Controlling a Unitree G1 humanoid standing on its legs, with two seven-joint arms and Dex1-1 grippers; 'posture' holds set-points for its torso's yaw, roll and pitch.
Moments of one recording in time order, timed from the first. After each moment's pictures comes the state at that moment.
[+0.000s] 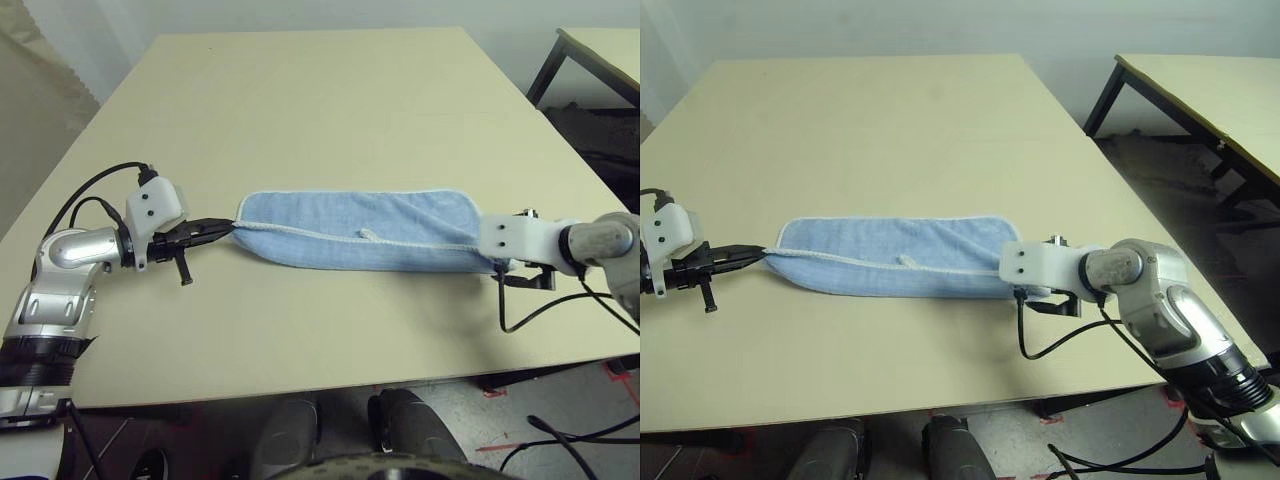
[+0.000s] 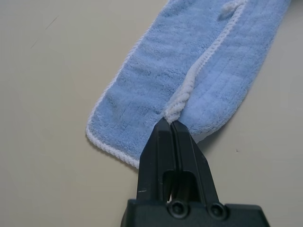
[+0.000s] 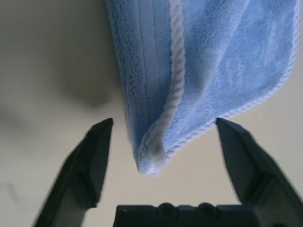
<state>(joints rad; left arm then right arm) -0.23 0.88 0.13 0.16 -0.25 -0.07 -1.13 -0.34 -1.02 0.26 -0.22 -0.29 0.39 1.18</state>
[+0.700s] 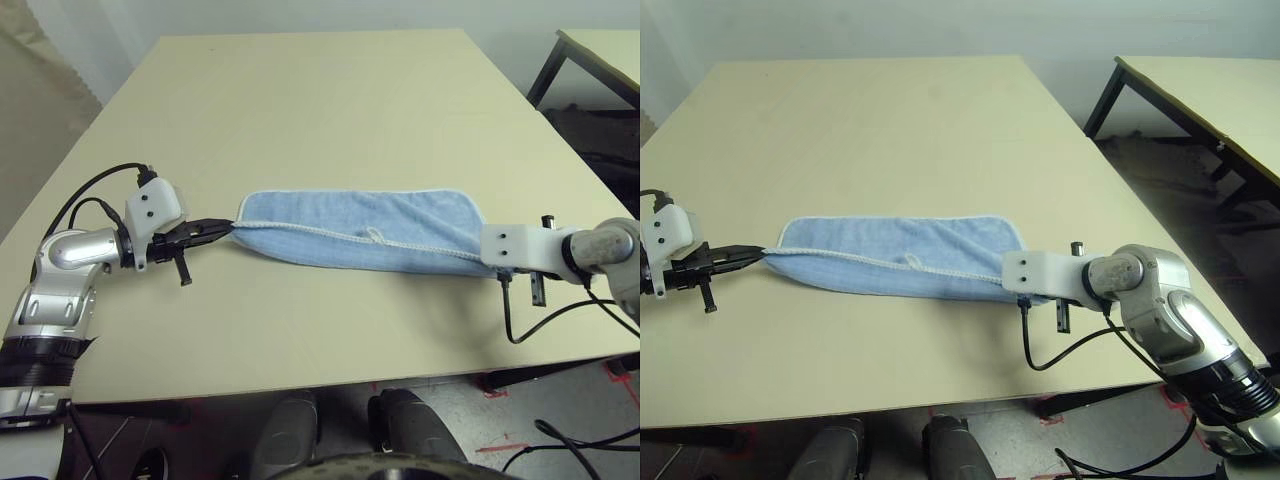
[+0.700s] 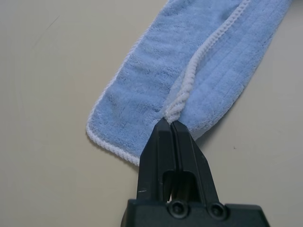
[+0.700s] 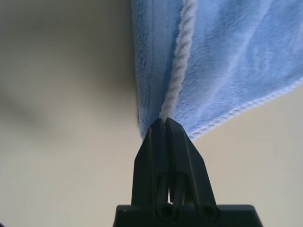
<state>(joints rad) -0.23 0.88 0.13 0.20 -0.25 -0.09 -1.14 -0.34 -1.08 0.25 -0.24 -0.26 0.41 1.25</state>
